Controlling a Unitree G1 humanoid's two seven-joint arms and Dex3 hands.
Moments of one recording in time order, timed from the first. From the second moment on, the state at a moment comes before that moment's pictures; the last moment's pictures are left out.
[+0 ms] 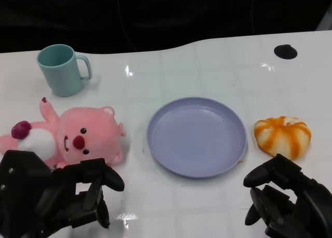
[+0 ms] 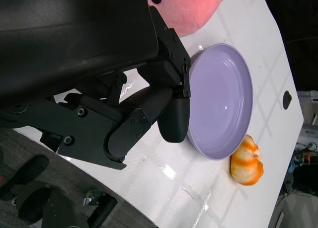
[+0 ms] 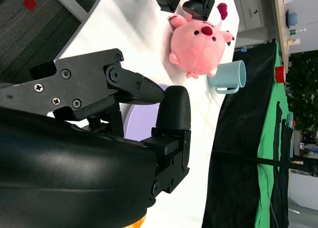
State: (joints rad) left arm 0.09 0.28 0.01 -0.21 -0.24 0.44 -0.42; right arm 0.38 -0.11 0.09 -0.61 0.16 0.33 0.16
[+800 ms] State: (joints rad) left arm 0.09 0.28 0.01 -0.21 -0.24 0.44 -0.42; right arm 0.38 -0.11 0.09 -0.61 0.14 0.33 0.16
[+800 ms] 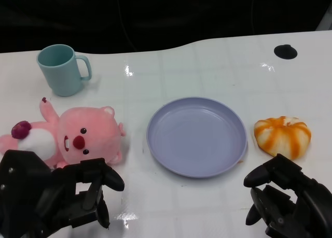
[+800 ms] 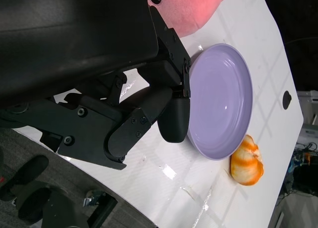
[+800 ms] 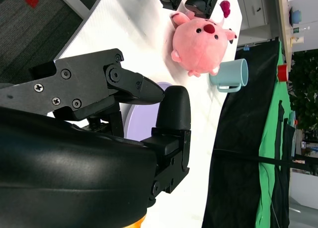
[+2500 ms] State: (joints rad) left arm 0.09 0.48 0.13 -0.26 0.23 -0.15 -0.32; right arm 0.38 -0.11 0.08 -0.61 0.14 0.34 0.16
